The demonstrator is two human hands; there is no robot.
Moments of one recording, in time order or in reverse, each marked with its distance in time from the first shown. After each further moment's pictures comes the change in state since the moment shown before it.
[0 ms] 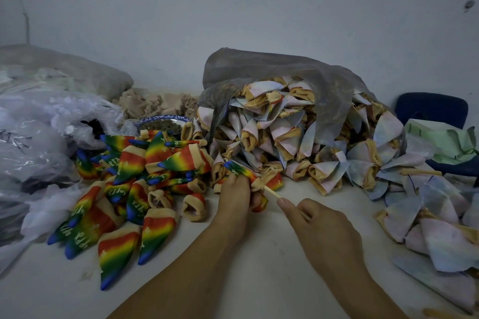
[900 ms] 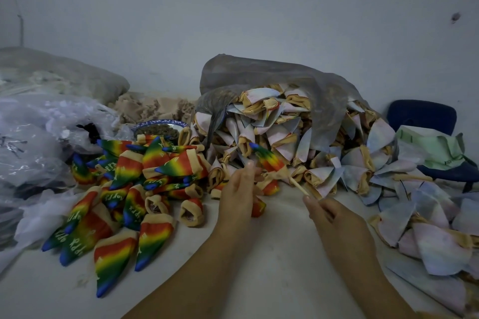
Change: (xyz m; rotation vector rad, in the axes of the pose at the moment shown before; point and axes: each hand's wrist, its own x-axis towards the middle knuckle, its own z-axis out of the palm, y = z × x) left_hand -0.026 0.004 0.002 0.130 -0.031 0.302; right_hand 0.017 0.040 0.003 0.225 0.091 0.075
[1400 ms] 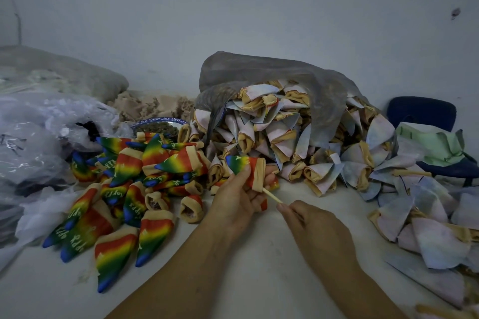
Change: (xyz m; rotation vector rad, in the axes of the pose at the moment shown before) left_hand 0.008 0.003 -0.010 -0.646 -0.228 -0.344; right_hand -0.014 -0.017 0.018 -0.265 -0.081 -0.280
